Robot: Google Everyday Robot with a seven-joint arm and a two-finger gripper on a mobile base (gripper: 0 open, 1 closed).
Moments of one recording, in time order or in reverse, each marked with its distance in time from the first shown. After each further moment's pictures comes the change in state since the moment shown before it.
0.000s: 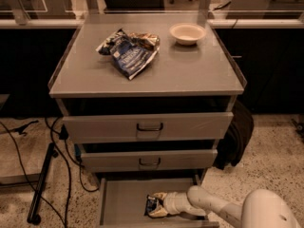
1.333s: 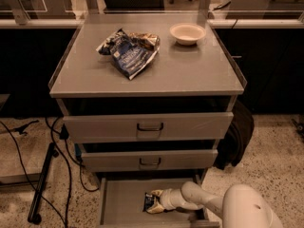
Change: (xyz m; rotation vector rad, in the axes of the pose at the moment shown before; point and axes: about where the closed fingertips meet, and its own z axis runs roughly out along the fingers) arm 0.022 -0.024 0.044 -0.019 0.045 -0.017
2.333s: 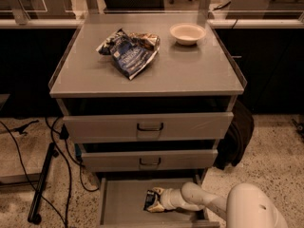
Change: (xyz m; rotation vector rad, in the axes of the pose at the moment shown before) arm -0.007 -0.004 -0.008 0.044 0.015 -0.005
